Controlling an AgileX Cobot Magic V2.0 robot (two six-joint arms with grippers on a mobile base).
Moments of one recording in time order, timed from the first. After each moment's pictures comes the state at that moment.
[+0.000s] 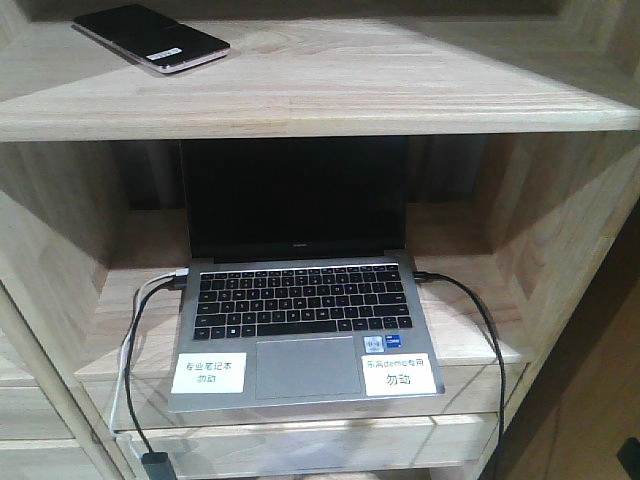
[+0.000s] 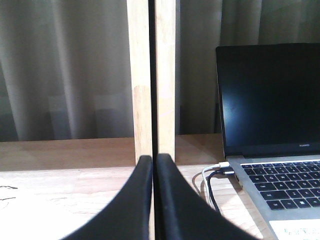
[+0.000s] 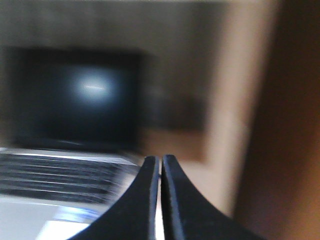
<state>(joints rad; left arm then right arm) 0.02 -0.02 0.03 -0.03 0.09 0.04 0.11 0.29 -0.15 0.08 0.10 -0.05</state>
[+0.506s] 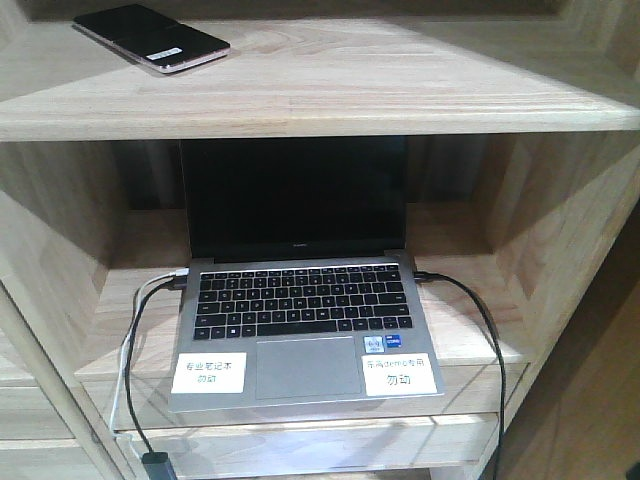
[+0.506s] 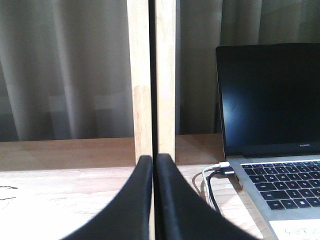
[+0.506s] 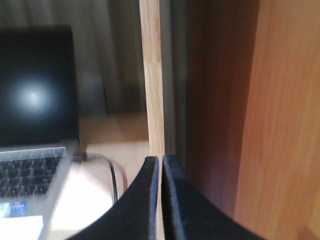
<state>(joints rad) 0.02 -0.02 0.03 -0.03 0.09 0.04 -0.03 0.11 0.03 0.07 0.00 -0.04</state>
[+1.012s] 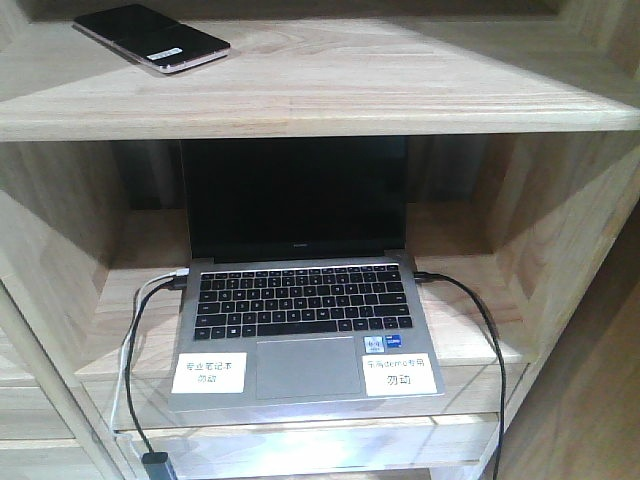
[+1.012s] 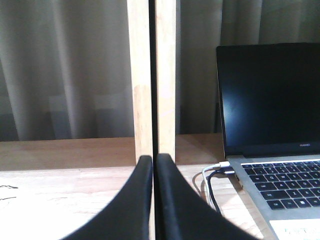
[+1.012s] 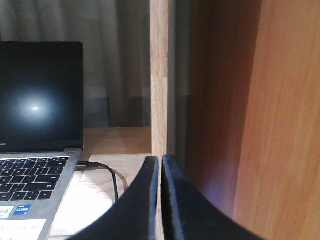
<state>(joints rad) 0.02 -0.02 0.03 -0.03 0.09 0.04 -0.03 -0.01 0.03 0.07 0.12 -0.08</state>
